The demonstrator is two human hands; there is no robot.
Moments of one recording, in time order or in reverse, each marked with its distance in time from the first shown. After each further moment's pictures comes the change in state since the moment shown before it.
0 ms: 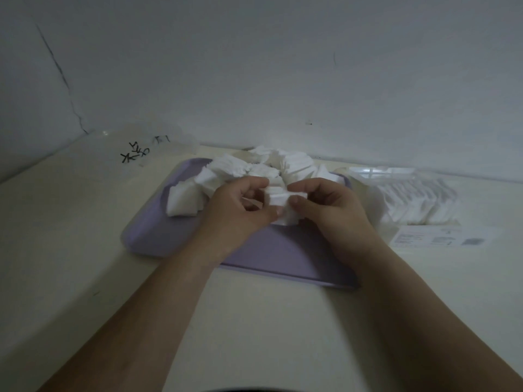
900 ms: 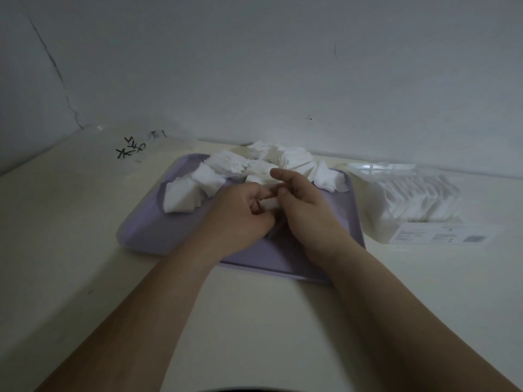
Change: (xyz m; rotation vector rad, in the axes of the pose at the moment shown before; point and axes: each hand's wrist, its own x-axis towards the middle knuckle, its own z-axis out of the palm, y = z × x) left_hand -0.002 0.003 0.003 0.290 -0.123 0.040; right_hand 0.002 0.007 0.038 -0.072 -0.020 0.112
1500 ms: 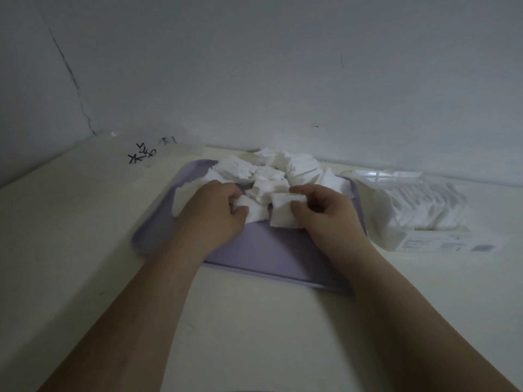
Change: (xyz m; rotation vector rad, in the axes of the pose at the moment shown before) left_hand 0.010 -0.026 -0.037 0.488 0.144 -0.037; right_hand -0.002 0.005 -0.028 -0.344 0.155 -0.114
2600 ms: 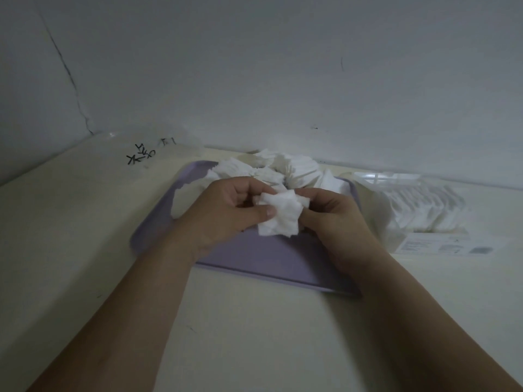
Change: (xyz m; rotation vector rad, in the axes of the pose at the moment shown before) left_hand -0.006 0.022 -0.009 -0.922 -0.277 0.033; right_hand -0.002 -0.007 -0.004 0.499 -0.200 0.056
